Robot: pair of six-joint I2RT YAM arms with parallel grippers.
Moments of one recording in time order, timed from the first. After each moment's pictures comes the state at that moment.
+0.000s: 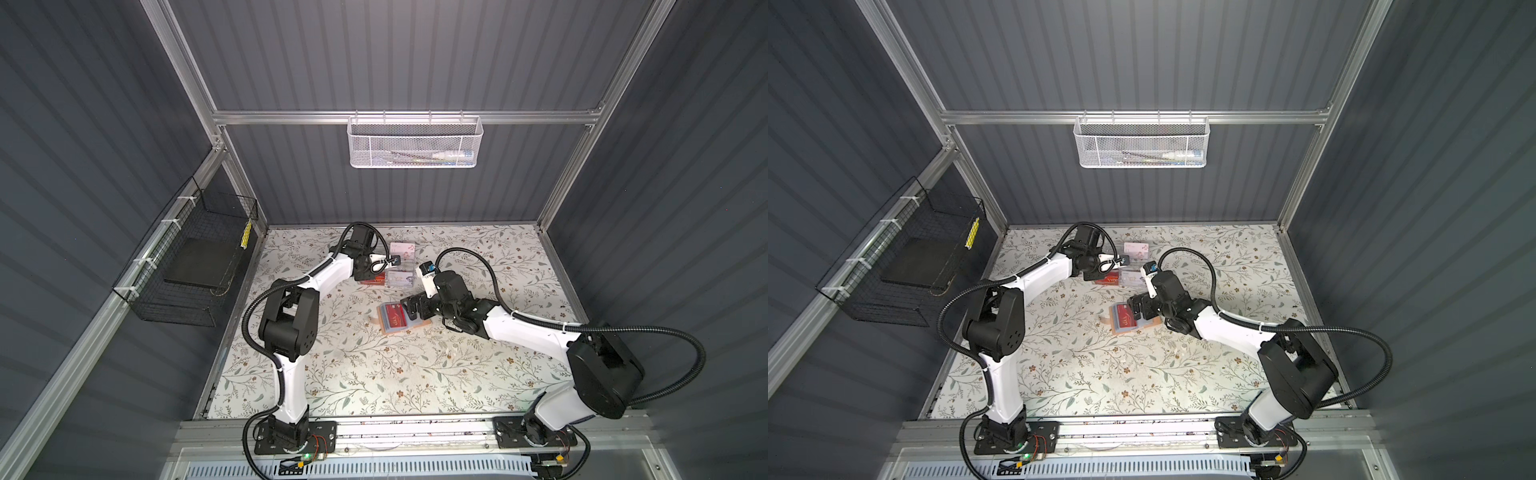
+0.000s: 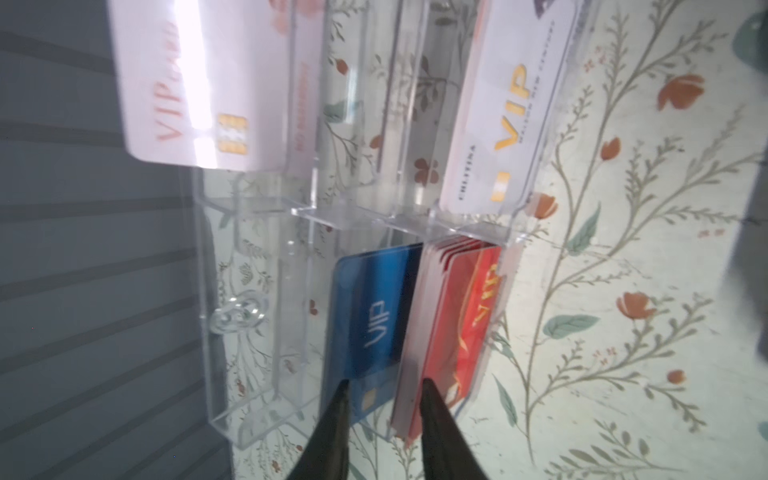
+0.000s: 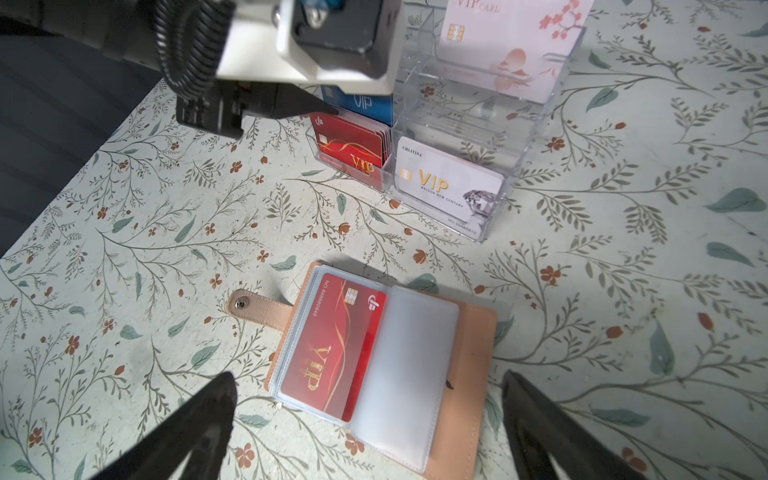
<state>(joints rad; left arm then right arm) -0.40 1.99 1.53 -0.45 -0.01 1.16 0.72 1.55 0.90 0.02 -0.02 0.29</state>
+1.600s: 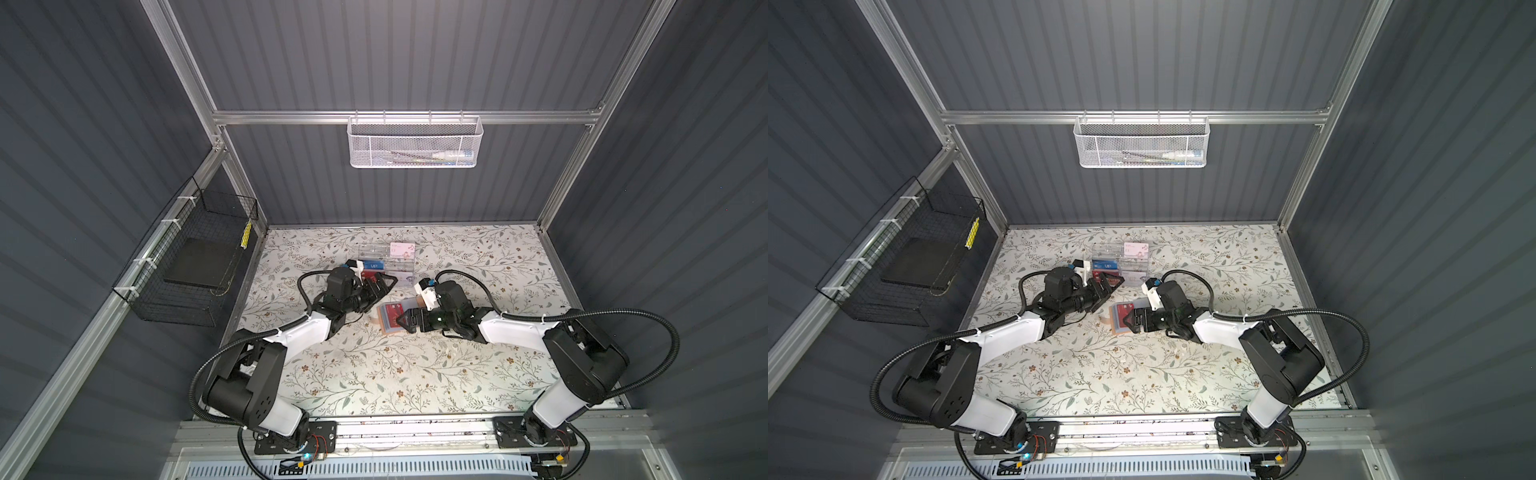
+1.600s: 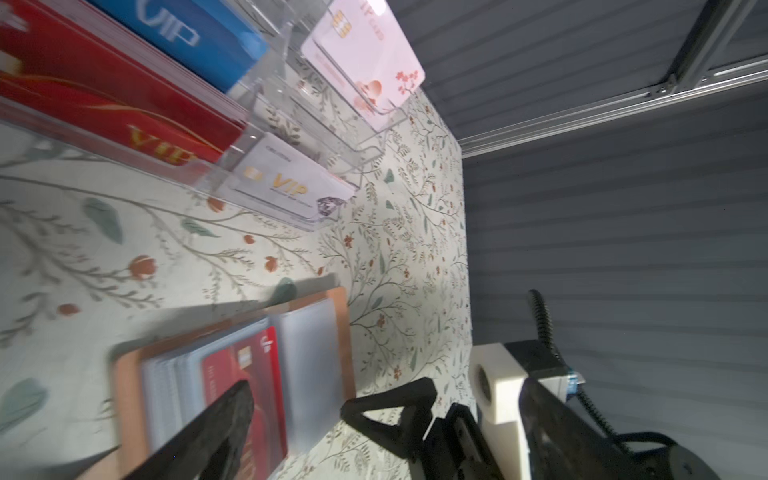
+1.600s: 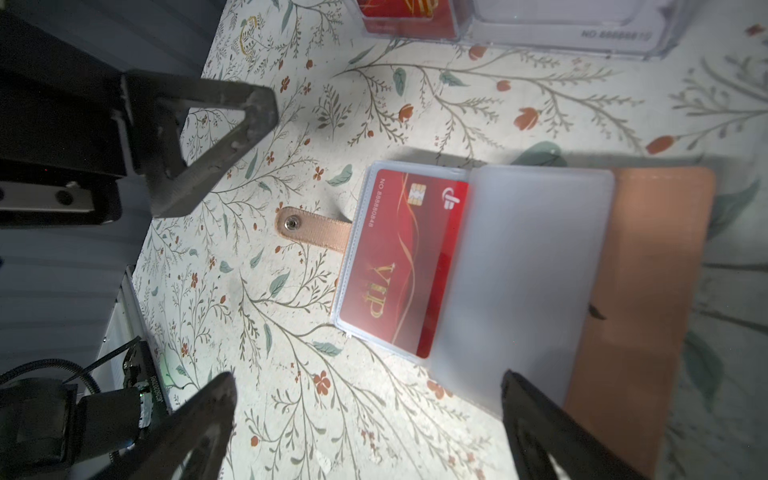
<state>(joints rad) -0.45 1.54 0.74 0.38 0.45 -1.04 0.68 1.64 0.78 0.16 -0.38 0.52</state>
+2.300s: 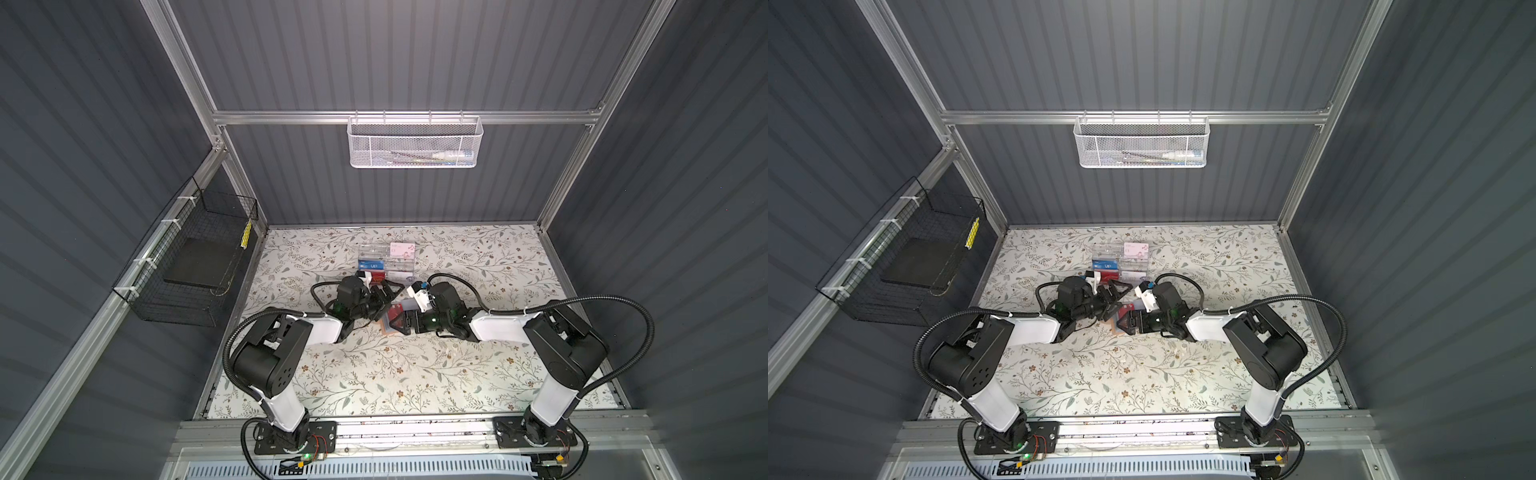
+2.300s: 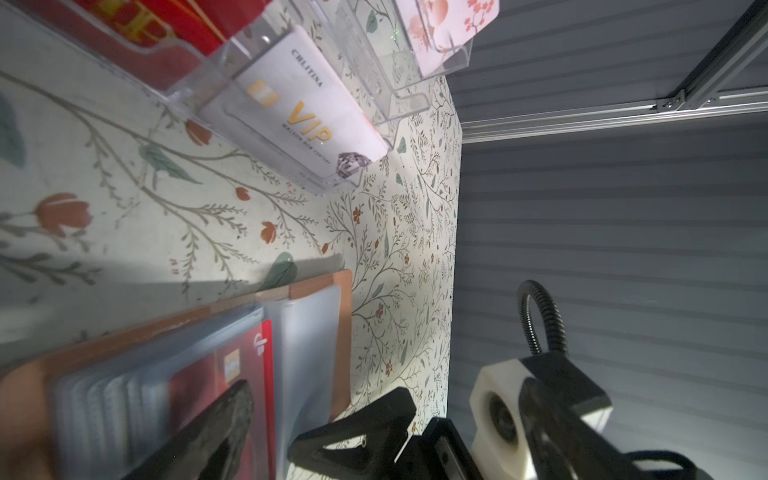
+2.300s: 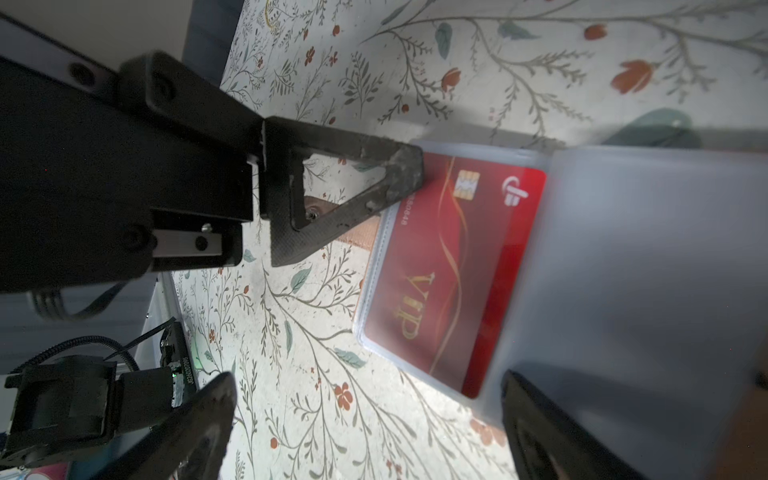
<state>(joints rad) -0.49 1.71 0.68 0.60 0.48 -1.19 0.68 1.76 0.80 0.26 -0.50 0.56</state>
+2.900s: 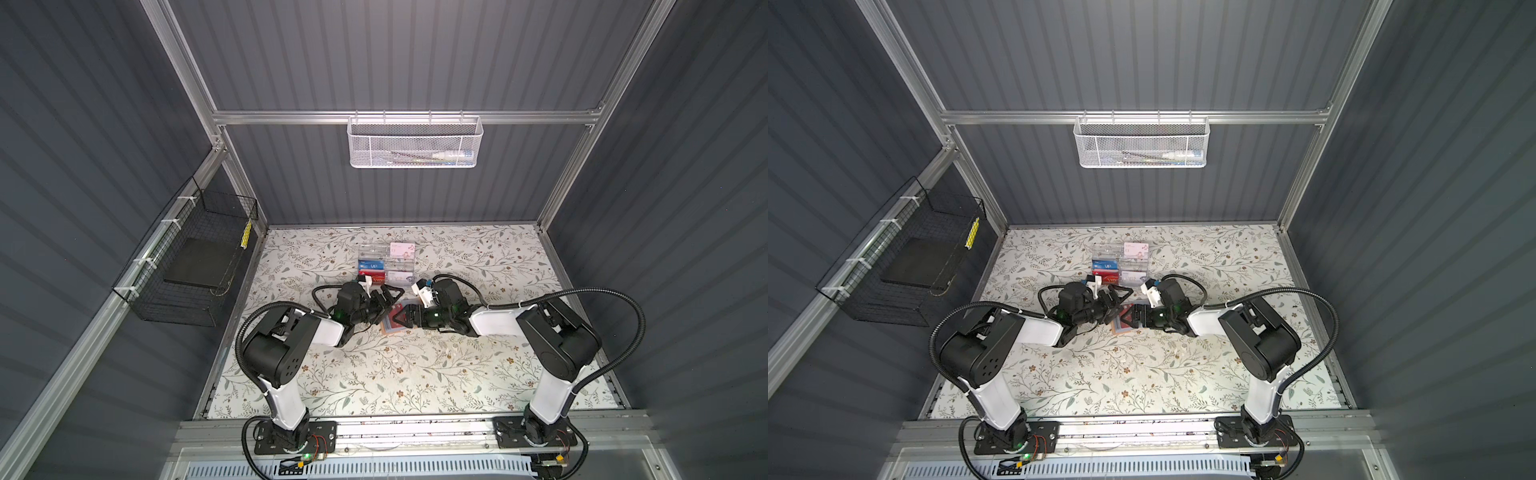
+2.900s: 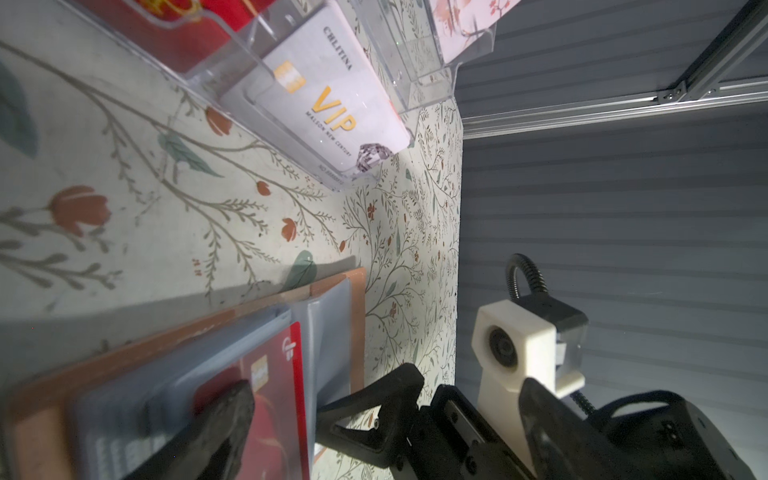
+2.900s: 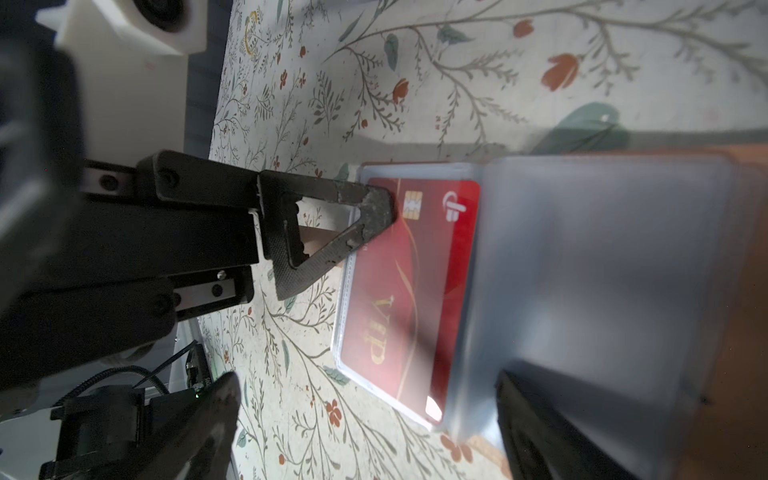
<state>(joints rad) -0.49 1.80 0.64 0.77 0.50 -1.18 0.62 1.82 0.82 0.29 -0.56 0.66</state>
